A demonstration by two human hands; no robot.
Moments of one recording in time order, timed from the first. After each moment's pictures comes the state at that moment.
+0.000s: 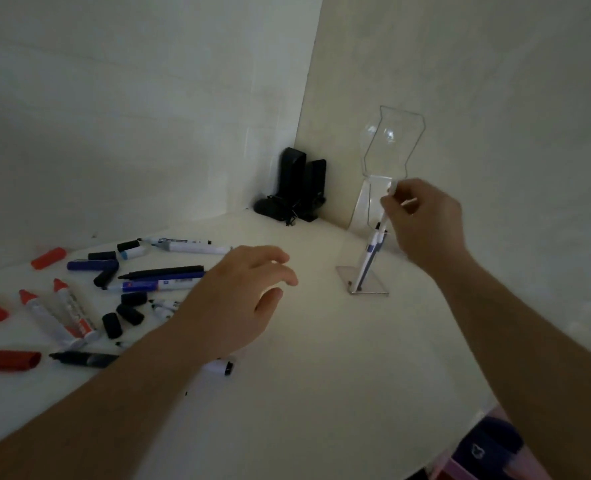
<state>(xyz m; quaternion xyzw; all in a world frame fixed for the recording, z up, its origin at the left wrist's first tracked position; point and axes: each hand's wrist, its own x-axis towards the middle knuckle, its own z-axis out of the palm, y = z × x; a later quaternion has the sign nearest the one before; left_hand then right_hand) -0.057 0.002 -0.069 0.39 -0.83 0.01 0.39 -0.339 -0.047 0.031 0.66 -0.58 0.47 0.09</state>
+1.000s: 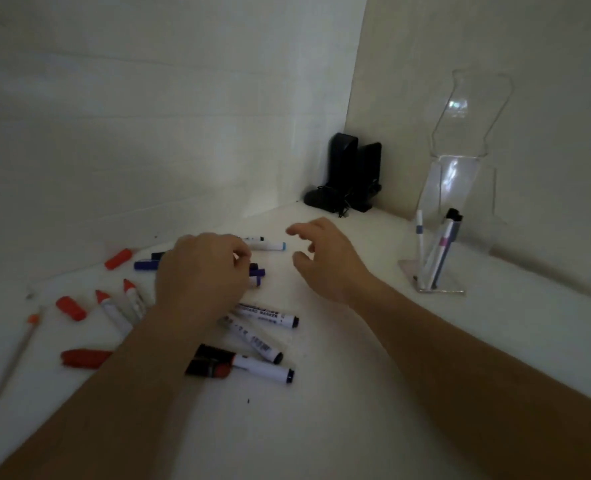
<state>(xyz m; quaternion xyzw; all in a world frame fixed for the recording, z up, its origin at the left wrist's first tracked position) 0.016 -0.025 -0.058 0.71 -0.65 0.06 0.27 -0.179 -0.098 -0.072 0.81 -0.50 0.30 -0.11</state>
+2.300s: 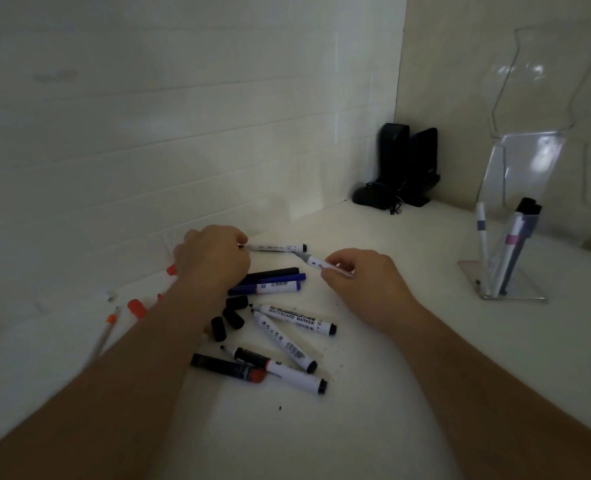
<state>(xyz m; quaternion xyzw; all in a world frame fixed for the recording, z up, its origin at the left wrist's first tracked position) 0.064 -0.067 -0.054 0.82 -0.55 0.06 0.17 -0.180 -0.086 -0.090 0.76 -0.51 0.34 -0.24</state>
